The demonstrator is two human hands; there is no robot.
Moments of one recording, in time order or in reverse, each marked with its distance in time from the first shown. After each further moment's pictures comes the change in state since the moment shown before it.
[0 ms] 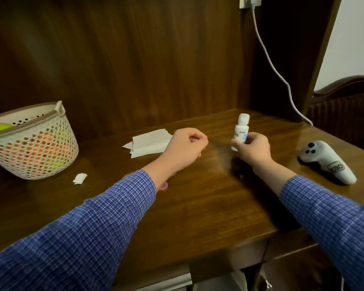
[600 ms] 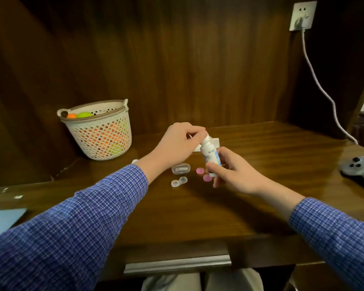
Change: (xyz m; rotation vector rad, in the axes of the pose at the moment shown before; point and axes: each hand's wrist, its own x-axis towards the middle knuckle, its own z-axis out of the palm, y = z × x) left_hand -0.088 -0.013 -0.123 0.232 0.194 0.152; right_hand -0.151 -0.074 0.060 0.044 -0.840 -0.432
